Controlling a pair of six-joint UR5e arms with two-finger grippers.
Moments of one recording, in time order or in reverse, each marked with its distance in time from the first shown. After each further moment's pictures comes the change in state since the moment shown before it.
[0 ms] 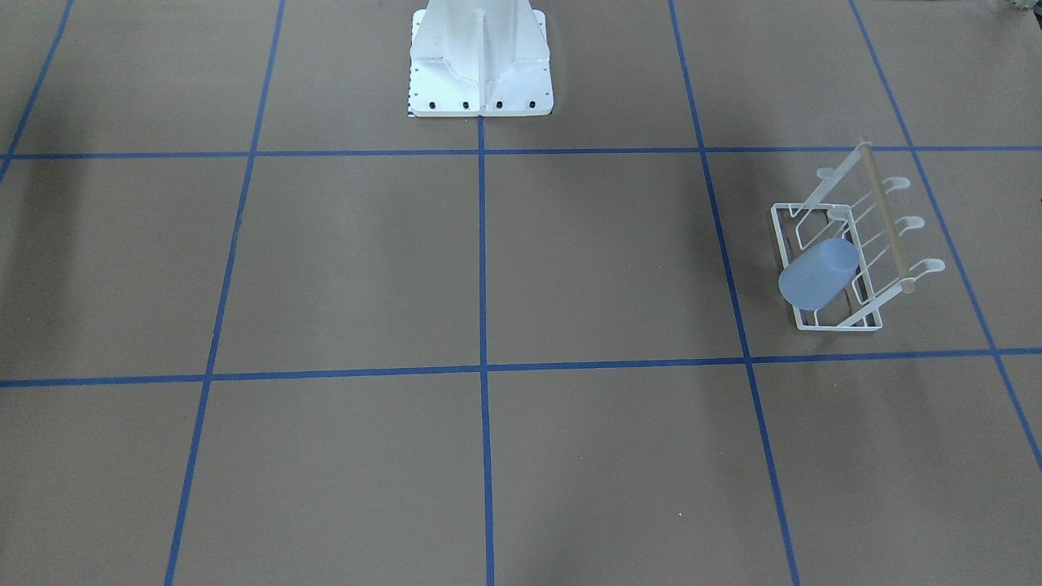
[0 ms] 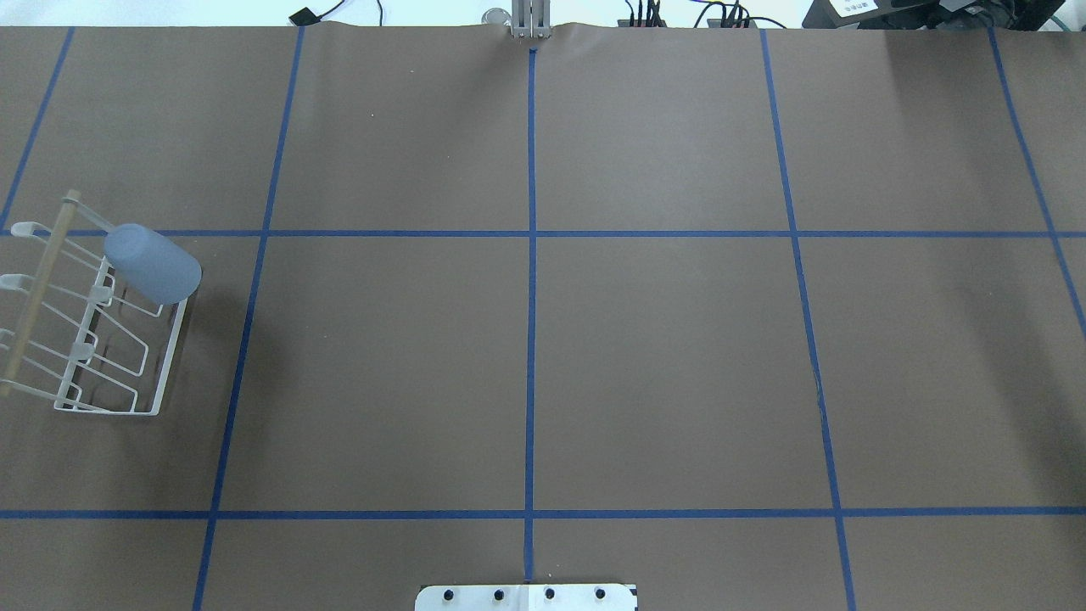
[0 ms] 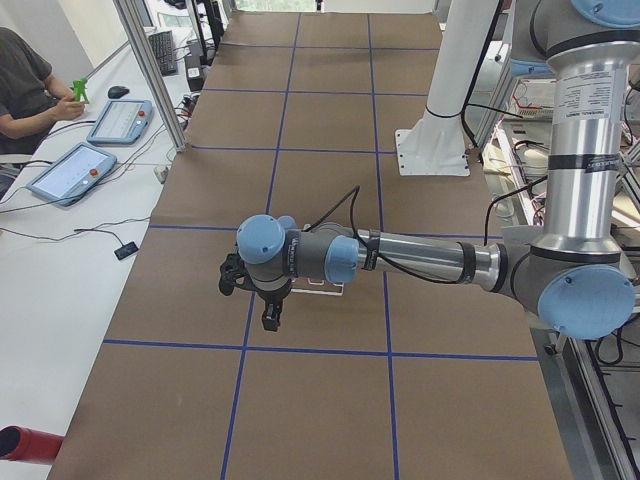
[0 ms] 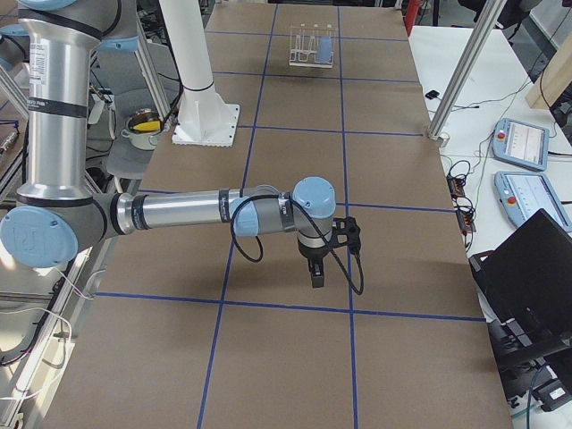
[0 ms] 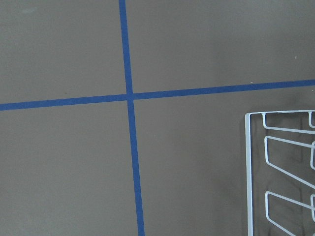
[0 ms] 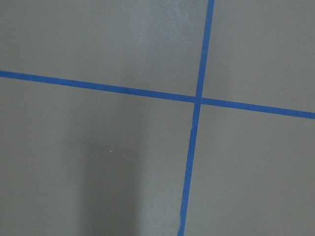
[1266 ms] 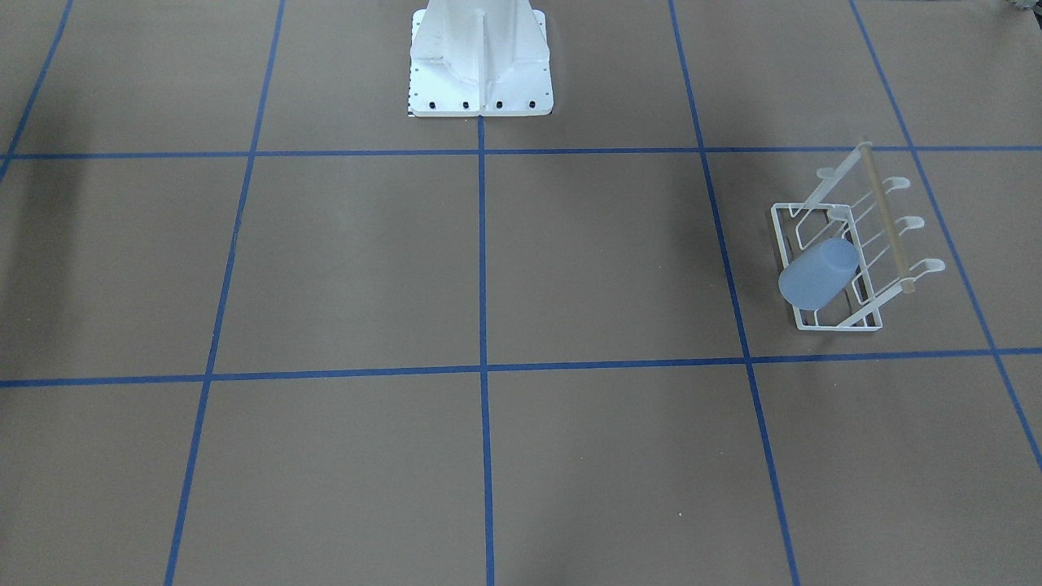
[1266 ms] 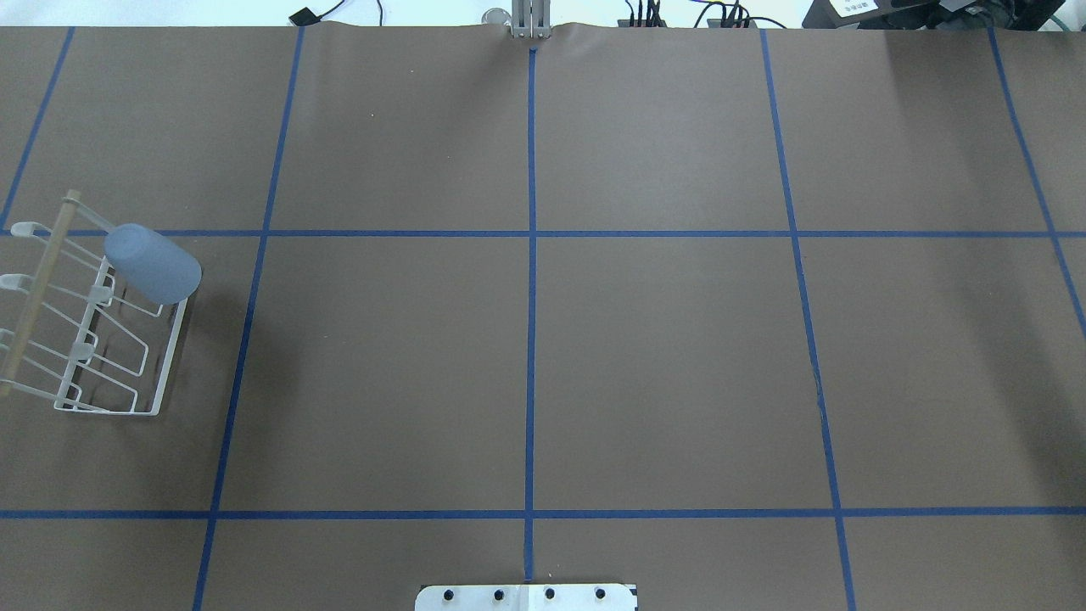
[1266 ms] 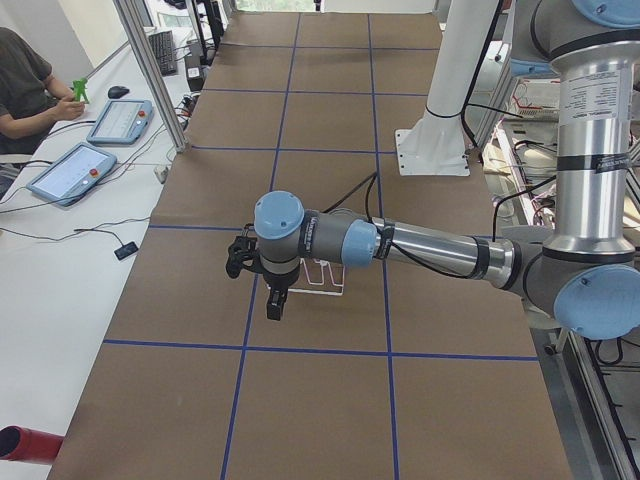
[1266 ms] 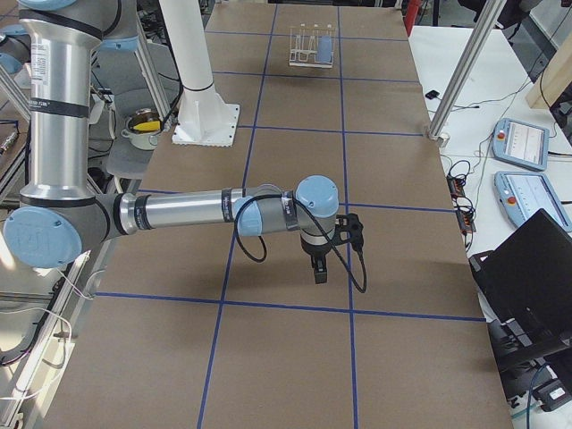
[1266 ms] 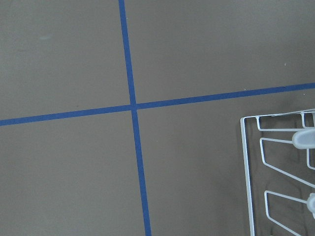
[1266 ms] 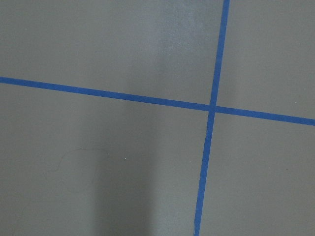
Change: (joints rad) left arm -0.006 0.051 -0.114 -0.005 0.070 -0.023; right arm -0.002 0.014 -0.006 0.011 0.031 0.008
